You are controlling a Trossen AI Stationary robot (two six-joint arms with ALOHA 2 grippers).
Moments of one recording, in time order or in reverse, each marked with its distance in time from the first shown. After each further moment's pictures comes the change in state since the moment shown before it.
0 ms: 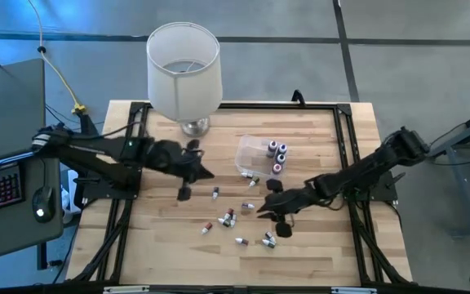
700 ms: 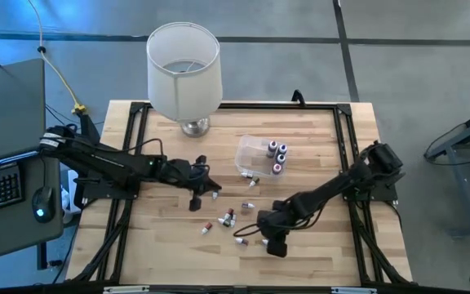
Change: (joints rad) left arm -0.019 0.135 -0.317 0.469 -0.008 -0.085; right arm 0.073 0.316 0.362 -0.579 -0.247 0.492
